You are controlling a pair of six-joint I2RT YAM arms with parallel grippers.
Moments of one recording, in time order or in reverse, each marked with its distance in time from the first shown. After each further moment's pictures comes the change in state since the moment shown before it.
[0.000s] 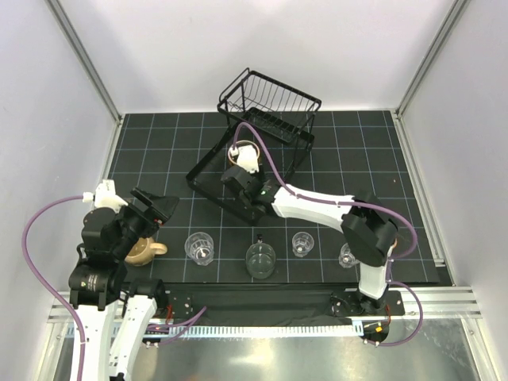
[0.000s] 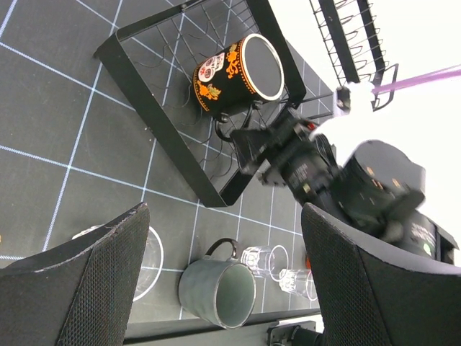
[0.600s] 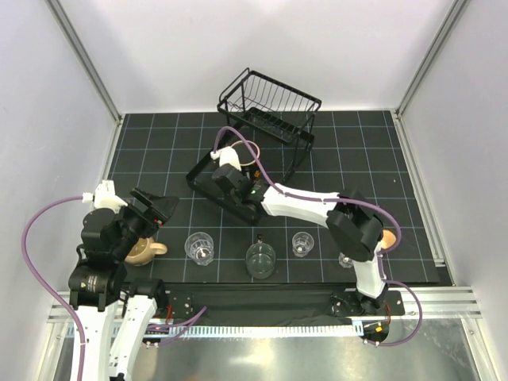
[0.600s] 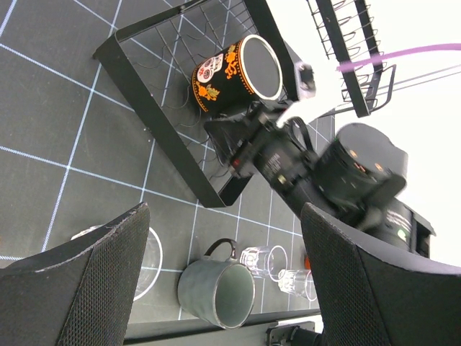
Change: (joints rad) left arm 0.000 -0.007 0.000 0.000 0.000 -0.003; right arm 0.018 0.073 0.065 0.096 -0.181 -0.151
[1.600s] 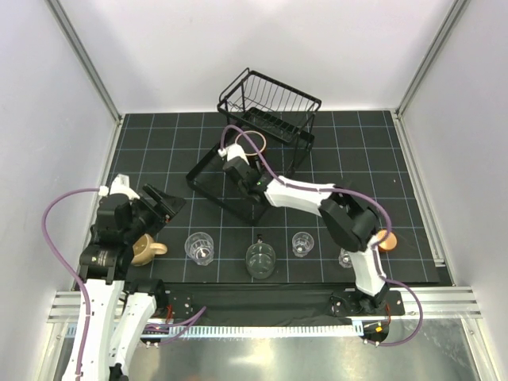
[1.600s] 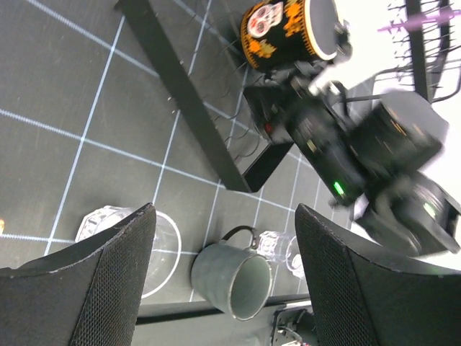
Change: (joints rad) left arm 0.000 0.129 -0.053 0.011 0.032 0.001; right arm -0.117 0.121 0.045 0.026 -0.058 -0.159
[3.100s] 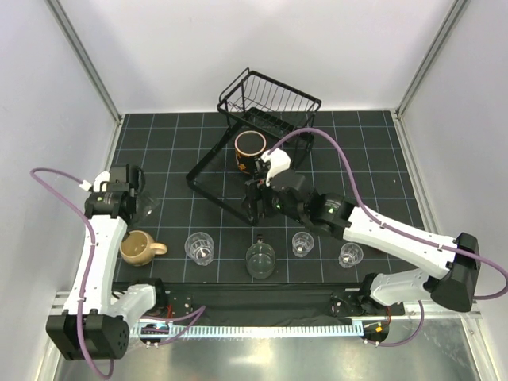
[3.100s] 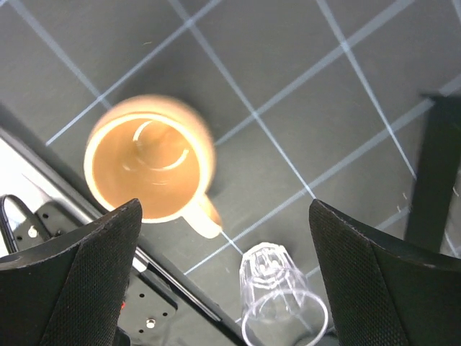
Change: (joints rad) left arm 0.074 0.444 0.212 -0.355 -0.559 0.018; right arm 0.158 -0.812 -0.372 -0.219 -0.156 0.287
